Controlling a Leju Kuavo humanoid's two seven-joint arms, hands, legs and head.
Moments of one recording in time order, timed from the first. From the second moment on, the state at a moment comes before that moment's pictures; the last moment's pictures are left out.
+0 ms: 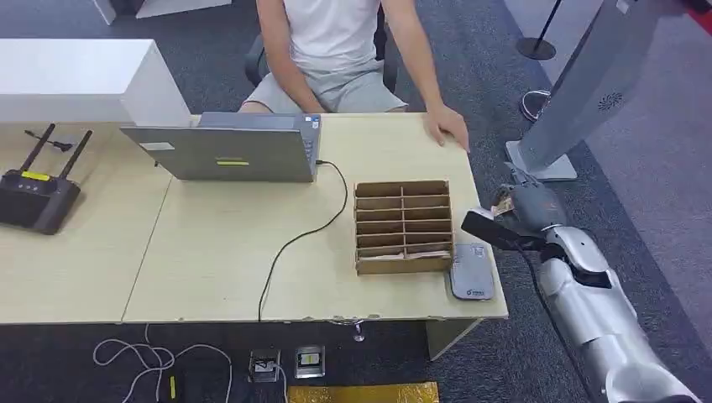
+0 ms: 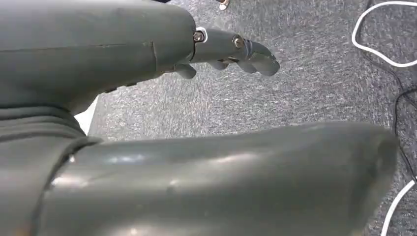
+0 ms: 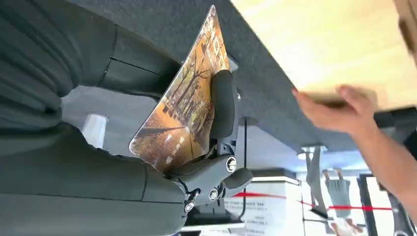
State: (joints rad) left arm -0.16 0.19 -0.93 -0.19 0.63 0.35 0.00; right arm -0.64 -0.32 0.39 -0.95 1.03 -0.18 -0.20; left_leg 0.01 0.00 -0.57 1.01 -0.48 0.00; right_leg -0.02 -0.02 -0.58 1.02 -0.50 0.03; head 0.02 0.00
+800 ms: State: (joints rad) left arm -0.18 0.19 -0.96 -0.19 0.59 0.32 -0.01; right arm -1.09 -0.11 0.46 -0.79 1.15 -0.21 -0.27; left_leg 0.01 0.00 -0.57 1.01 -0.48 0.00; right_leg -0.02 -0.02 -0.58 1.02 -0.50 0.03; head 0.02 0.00
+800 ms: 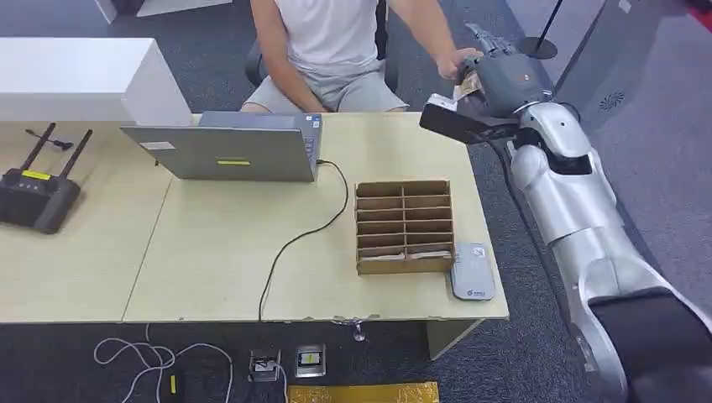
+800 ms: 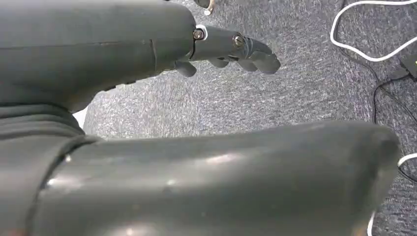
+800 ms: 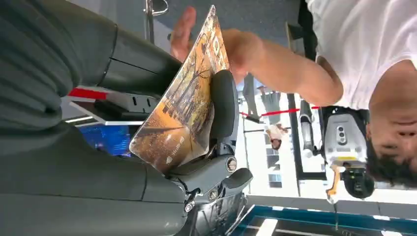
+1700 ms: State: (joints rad) left arm -0.18 0.20 -0.98 -0.19 0.59 0.30 0.00; right arm -1.13 -0.03 0.48 -0.52 1.15 -0.32 -0.24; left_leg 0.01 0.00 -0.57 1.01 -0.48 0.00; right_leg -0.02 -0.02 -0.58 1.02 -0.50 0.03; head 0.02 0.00
